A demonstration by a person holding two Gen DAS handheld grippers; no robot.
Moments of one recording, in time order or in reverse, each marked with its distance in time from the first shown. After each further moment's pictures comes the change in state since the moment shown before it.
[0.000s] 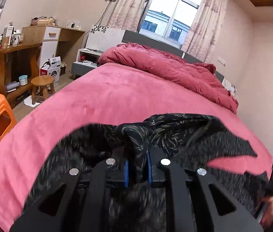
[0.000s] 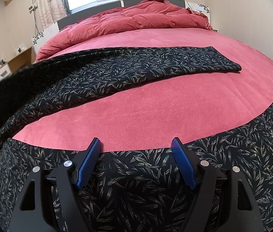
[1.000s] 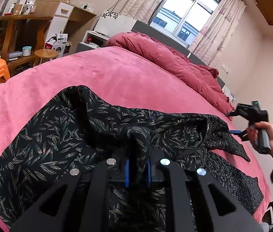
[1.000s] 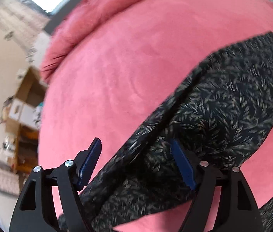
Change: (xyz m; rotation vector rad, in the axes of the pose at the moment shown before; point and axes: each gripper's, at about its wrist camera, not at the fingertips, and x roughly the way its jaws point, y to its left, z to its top) left arm 0.019 0.036 -0.054 -0.166 0.047 -0.058; right arm 0.090 0.135 0.165 0.364 0.321 0.187
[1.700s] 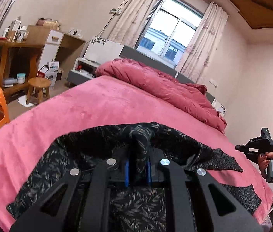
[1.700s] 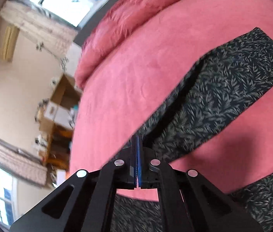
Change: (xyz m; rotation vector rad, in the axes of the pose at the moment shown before) left arm -0.049 -0.025 0.029 0.066 -0.175 -0.046; right arm -0.098 -0.064 -0.028 -0.046 -0.033 0.279
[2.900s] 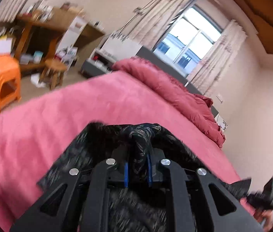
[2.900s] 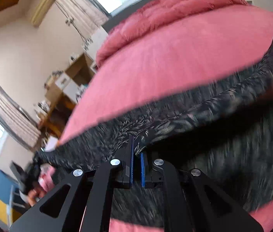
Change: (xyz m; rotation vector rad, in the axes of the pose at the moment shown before) left arm -0.044 0.061 -0.017 -0.211 0.021 0.023; right arm -0.065 -0.014 -0.181 -0.255 -0.041 0.044
